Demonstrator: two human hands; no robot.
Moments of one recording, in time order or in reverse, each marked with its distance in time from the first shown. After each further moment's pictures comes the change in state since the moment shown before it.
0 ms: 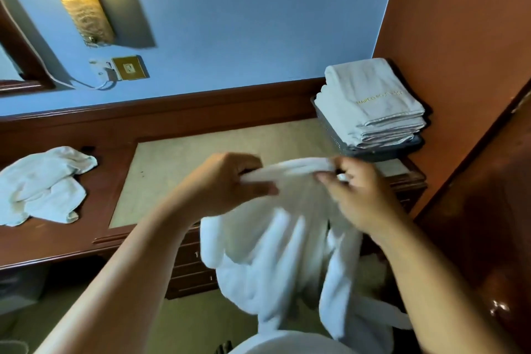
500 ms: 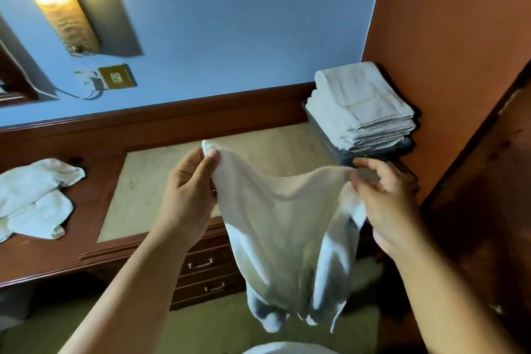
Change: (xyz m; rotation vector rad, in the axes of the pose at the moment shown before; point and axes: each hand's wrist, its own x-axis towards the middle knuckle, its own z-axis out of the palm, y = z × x) left_hand -0.003 -0.003 0.023 -1.138 0.438 -0.195; right_hand 0.003 0.043 -0.023 0.358 0.321 0.319
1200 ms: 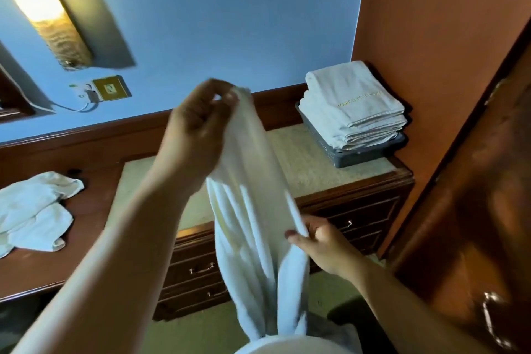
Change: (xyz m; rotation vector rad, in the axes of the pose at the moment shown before) left_hand 0.032 0.066 0.053 0.382 -0.081 0.346; right_hand -0.028 0.082 0.032 -0.272 -0.587 0.061
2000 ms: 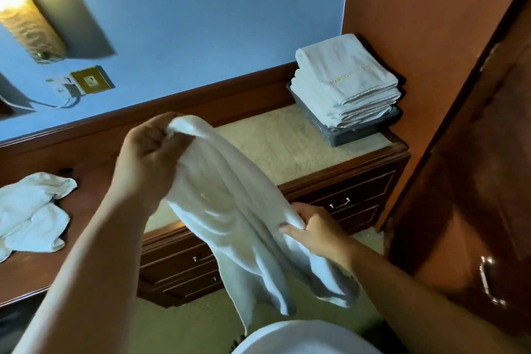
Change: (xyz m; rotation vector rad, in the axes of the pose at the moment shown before) left_hand -0.027 -0.035 -0.052 0.144 0.000 -0.111; right_hand 0.011 0.031 0.012 -0.257 0.092 -0.061
